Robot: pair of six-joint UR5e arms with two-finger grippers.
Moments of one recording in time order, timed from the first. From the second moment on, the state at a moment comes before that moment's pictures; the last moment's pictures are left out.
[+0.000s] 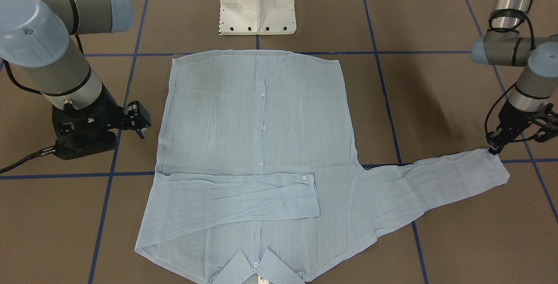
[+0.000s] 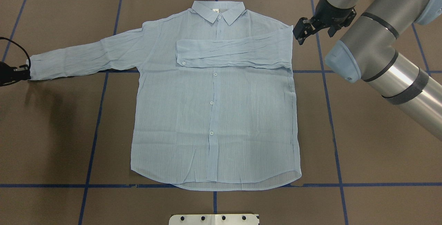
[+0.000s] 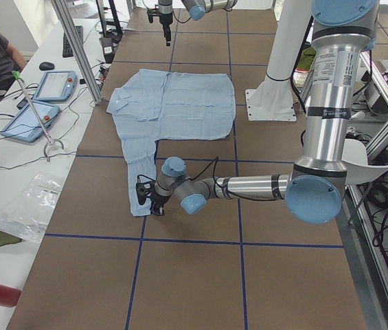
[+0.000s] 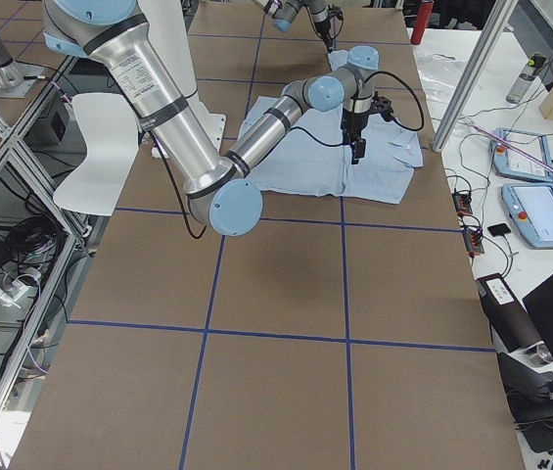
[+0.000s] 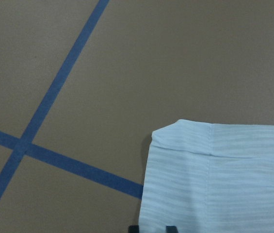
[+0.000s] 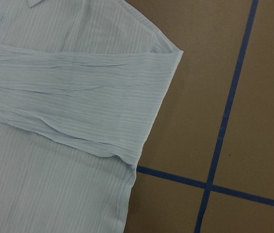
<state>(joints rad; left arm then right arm) -1.01 -1.63 -1.33 -2.48 -1.88 -1.19 0.96 -0.95 1.72 -1.81 2.11 0.54</state>
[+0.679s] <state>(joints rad) -1.01 -1.63 -1.39 -2.47 -1.90 -1.18 0.96 -0.97 1.73 -1.81 2.11 0.54</state>
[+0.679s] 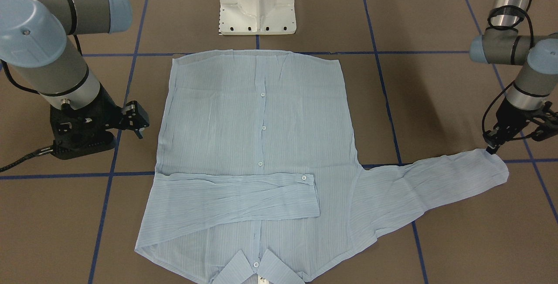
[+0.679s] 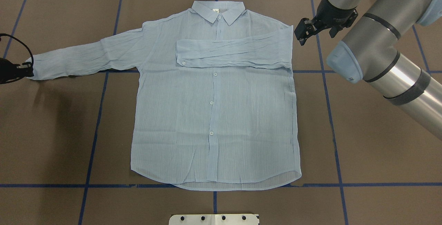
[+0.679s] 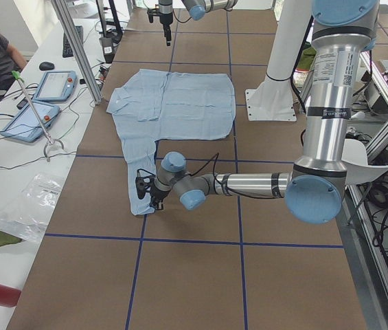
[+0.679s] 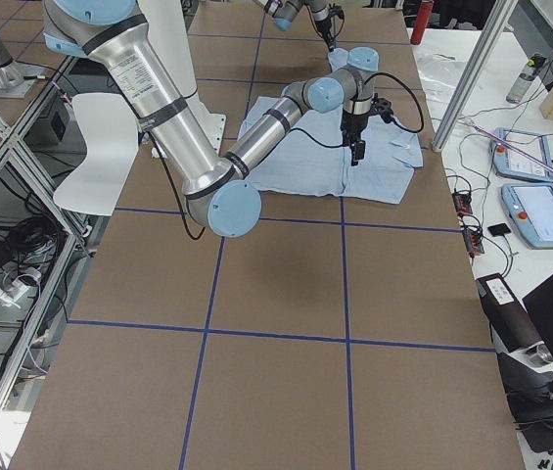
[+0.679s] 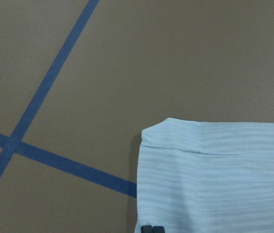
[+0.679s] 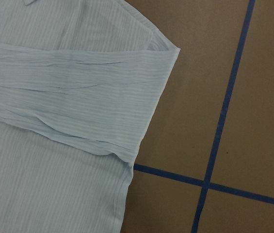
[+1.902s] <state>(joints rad) -0.99 -2.32 -1.60 -1.73 -2.11 -1.47 0.98 -1.10 1.83 -1.81 2.11 0.53</state>
